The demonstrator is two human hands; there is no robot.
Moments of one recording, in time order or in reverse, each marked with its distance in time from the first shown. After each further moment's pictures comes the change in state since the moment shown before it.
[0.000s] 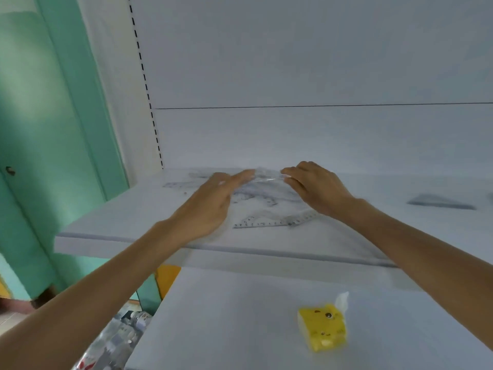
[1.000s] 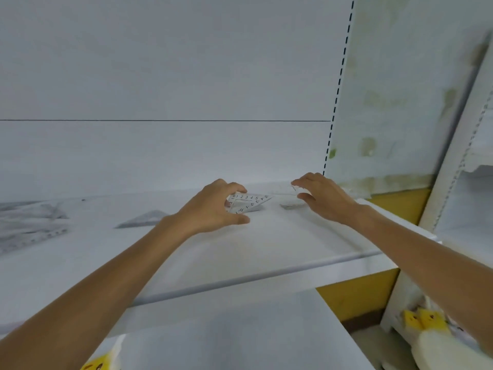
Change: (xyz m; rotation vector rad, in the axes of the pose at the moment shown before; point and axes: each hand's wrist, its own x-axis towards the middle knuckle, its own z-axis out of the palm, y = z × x) left_hand 0.233 0.396 0.259 -0.196 -0.211 0.208; right_hand -0.307 0.405 -0.218 -0.215 -0.172 0.484
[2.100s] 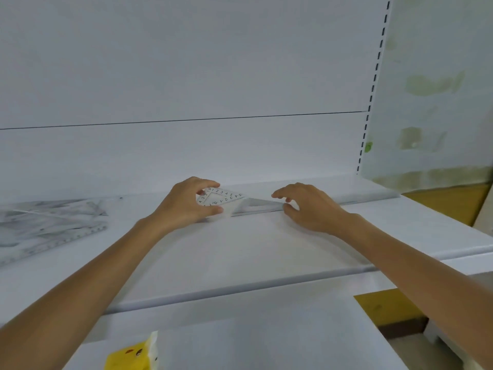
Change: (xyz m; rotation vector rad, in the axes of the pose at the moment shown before) left_hand -0.020 -0.071 -0.029 -0.025 0.203 -0.185; right_hand 0.015 -0.065 0.023 0.240 -0.055 -0.123
